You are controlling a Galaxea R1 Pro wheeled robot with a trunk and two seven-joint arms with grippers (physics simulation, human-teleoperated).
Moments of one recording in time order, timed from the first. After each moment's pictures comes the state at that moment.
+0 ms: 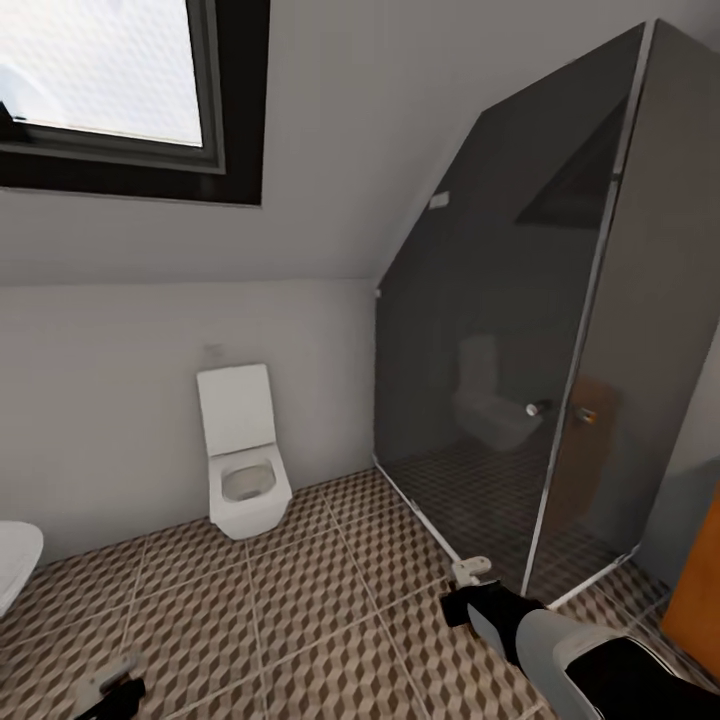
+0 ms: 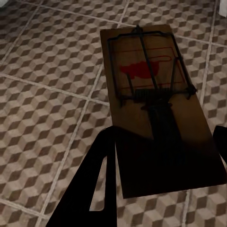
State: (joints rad) left arm -0.52 0.21 0.02 0.00 0.54 -0.26 0.22; right arm -0.81 0.05 0.34 0.03 -0.13 0.17 0.02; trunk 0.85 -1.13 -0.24
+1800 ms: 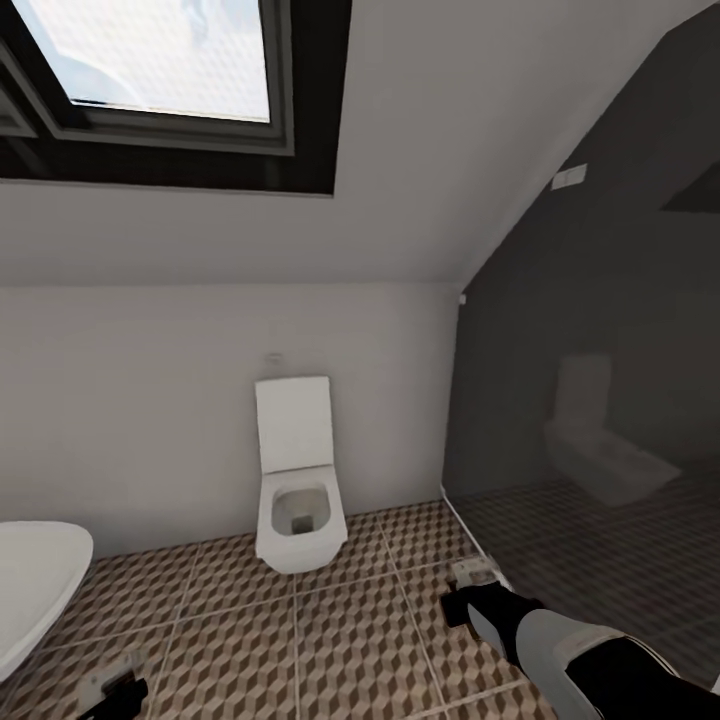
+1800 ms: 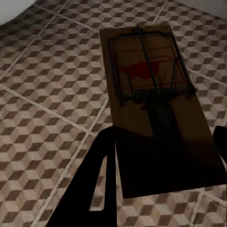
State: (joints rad) left arm -0.52 0.22 0.02 0.00 0.54 -0.22 0.18; right arm -0.81 0.05 0.34 0.03 -0.13 0.17 0.02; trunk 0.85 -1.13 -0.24
